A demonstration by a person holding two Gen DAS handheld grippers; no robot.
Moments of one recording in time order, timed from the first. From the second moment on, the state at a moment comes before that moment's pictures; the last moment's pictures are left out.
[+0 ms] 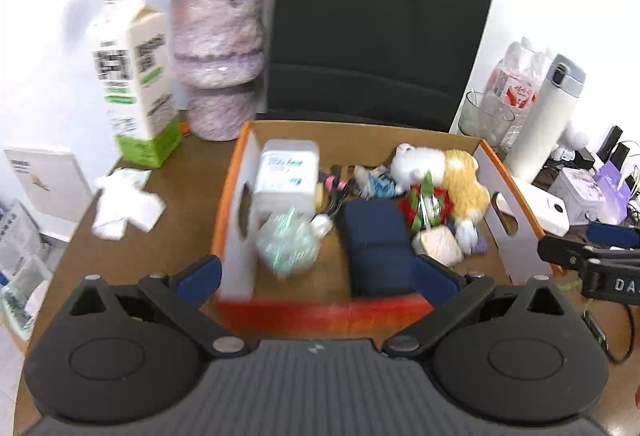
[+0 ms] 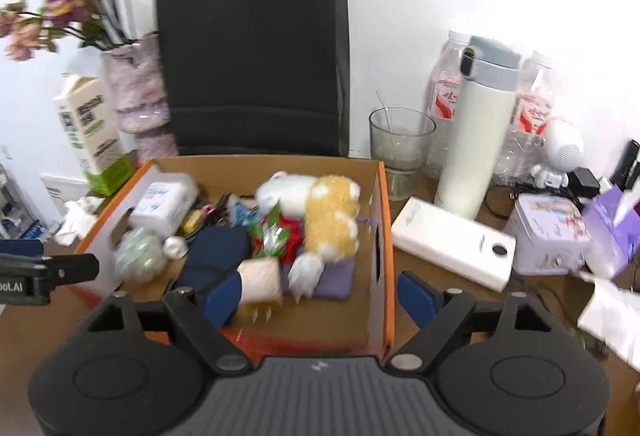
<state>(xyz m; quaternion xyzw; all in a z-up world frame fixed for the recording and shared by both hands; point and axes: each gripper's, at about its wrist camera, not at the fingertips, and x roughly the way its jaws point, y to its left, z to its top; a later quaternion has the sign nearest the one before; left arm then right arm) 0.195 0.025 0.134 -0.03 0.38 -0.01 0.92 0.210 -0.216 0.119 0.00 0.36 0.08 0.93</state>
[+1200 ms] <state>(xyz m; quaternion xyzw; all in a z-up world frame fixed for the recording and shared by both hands) -0.150 0.000 0.015 -0.03 0.27 -0.02 0.96 -0.157 -0.206 0.003 0.02 0.26 0.08 0.96</state>
